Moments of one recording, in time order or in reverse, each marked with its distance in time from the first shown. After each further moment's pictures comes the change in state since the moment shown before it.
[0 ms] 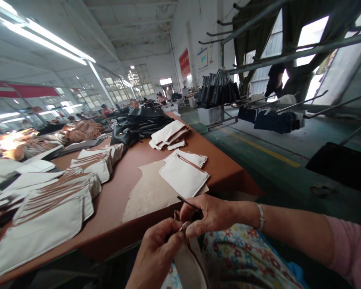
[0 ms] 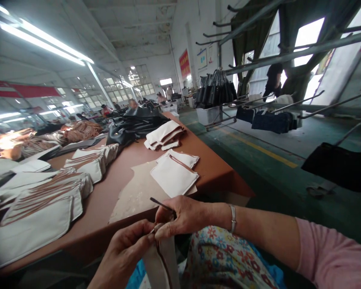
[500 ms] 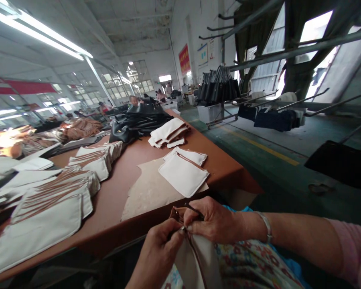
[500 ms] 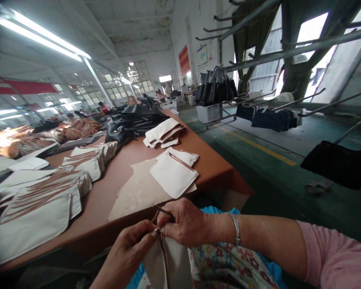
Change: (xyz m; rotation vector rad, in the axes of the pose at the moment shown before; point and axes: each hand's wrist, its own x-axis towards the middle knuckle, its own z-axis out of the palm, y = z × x) left_hand 0.007 -0.011 0.000 0.199 -0.026 -0.028; right_hand -0.004 0.016 0.026 -0.148 0.283 -0.287
